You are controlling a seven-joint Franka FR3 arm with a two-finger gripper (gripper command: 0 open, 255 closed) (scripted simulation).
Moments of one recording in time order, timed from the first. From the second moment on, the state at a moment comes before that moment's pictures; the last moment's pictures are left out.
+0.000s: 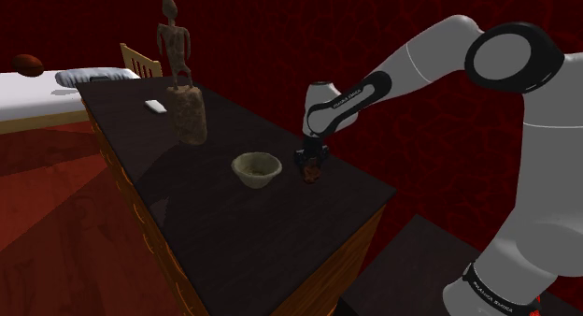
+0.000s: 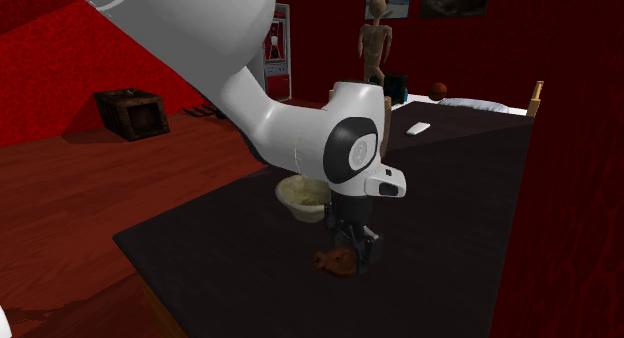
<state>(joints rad) -0.01 0.39 0.05 -1.98 -0.07 2.36 0.37</state>
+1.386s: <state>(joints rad) -0.01 0.24 0.05 -1.90 -0.05 2.12 0.35</state>
